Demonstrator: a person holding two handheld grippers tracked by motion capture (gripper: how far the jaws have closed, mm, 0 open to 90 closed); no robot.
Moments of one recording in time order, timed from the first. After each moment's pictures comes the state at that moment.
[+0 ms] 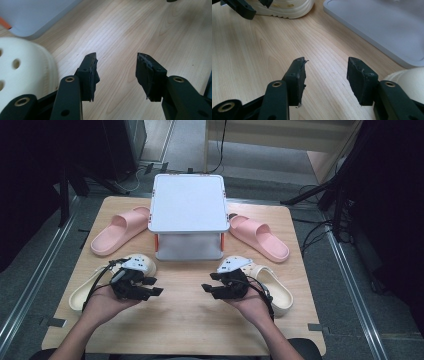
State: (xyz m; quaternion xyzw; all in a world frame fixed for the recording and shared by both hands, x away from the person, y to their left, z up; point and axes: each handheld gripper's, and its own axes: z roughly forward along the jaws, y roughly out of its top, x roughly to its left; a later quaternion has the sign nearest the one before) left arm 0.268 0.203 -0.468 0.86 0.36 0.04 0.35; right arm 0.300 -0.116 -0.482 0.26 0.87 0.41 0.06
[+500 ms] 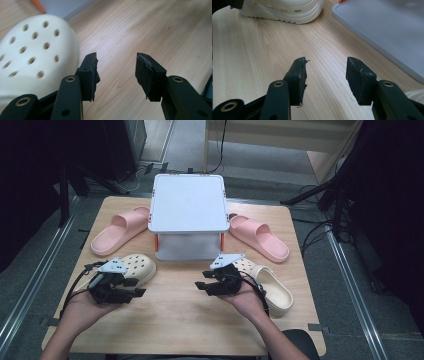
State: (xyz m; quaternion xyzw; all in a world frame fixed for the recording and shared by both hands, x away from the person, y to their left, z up) left arm 0.243 0.241 -0.452 0.85 0.40 0.07 0.34; right arm 0.311 -0.098 -0.480 0.25 0.87 0.41 0.03
